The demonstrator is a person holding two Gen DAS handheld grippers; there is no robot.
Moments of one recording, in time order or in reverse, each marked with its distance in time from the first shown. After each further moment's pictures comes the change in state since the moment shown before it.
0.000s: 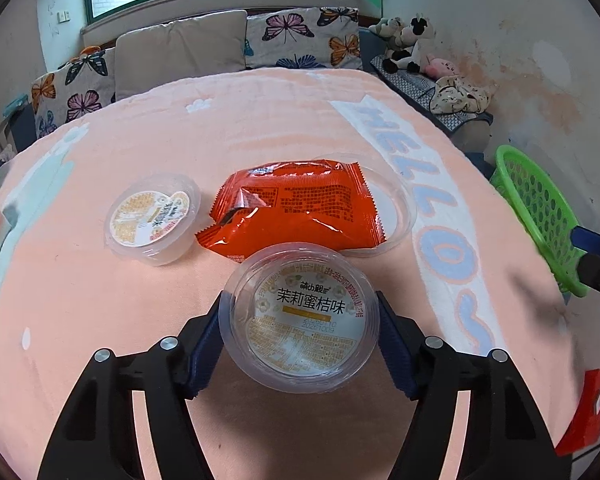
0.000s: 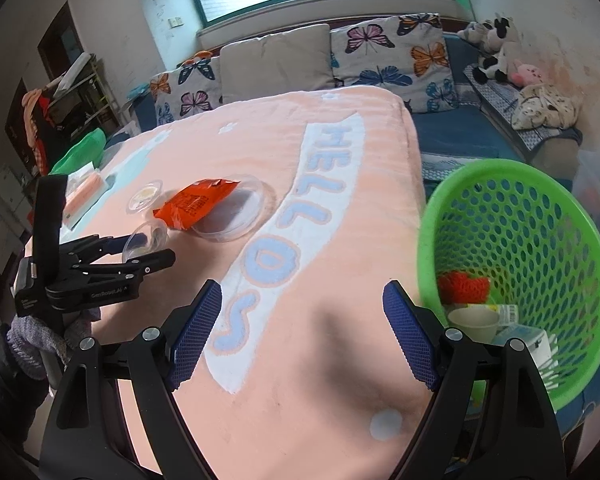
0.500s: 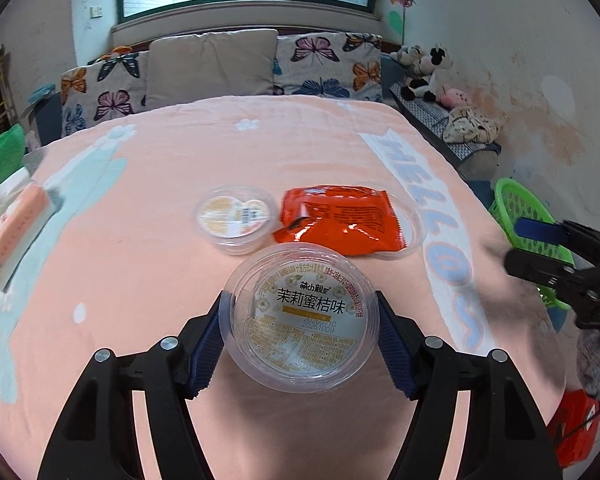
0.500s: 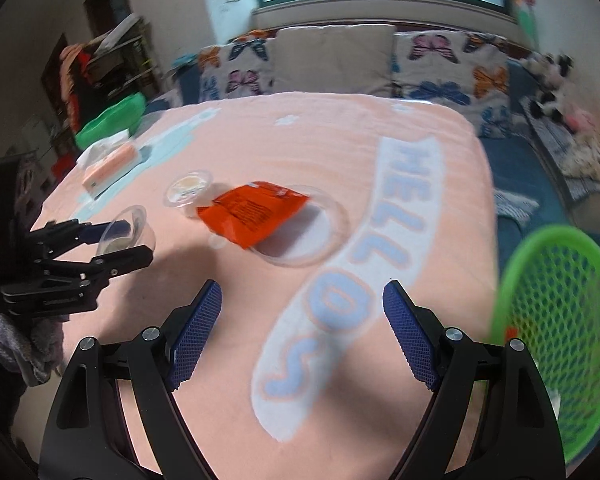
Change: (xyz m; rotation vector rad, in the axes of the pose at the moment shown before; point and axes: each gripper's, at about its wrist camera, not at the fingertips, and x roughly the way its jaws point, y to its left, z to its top) left arm -0.061 0.033 -0.013 -0.079 -0.066 0.030; right arm 0.039 0.055 0.036 -0.195 0.045 0.103
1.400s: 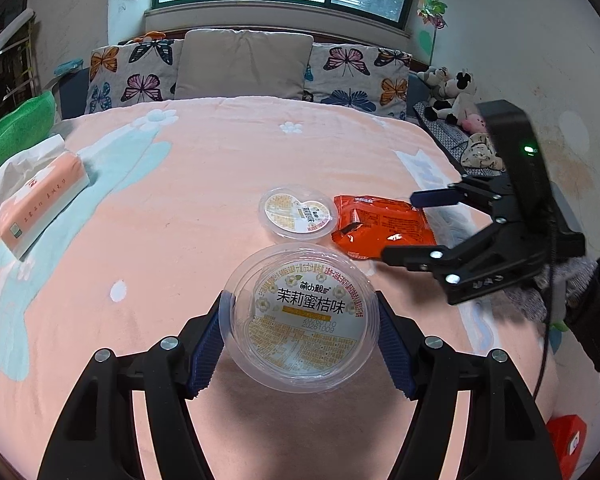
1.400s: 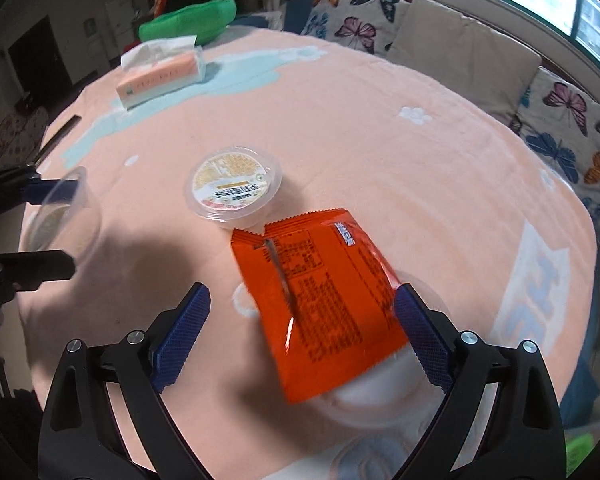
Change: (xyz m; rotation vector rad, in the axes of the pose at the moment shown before) left arm -0.017 0.040 -0.005 -0.111 -0.014 0.014; right arm 0.132 0.058 0.067 -0.424 0.195 0.157
